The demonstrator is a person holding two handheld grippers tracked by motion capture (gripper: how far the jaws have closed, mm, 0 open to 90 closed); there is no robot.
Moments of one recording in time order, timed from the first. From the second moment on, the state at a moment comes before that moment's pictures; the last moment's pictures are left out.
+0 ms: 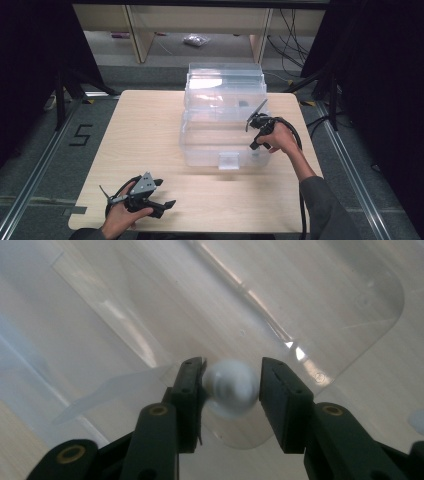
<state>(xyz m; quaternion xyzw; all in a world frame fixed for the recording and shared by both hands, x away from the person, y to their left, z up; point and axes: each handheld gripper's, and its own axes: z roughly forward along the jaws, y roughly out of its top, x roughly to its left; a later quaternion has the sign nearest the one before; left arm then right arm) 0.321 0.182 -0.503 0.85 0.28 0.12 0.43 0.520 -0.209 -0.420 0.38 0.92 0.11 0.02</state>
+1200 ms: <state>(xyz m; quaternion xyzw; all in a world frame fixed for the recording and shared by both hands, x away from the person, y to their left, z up) 0.321 0.181 -0.504 0.84 0.28 0.12 0.44 0.499 -0.219 -0.369 0.39 0.90 0.18 0.05</state>
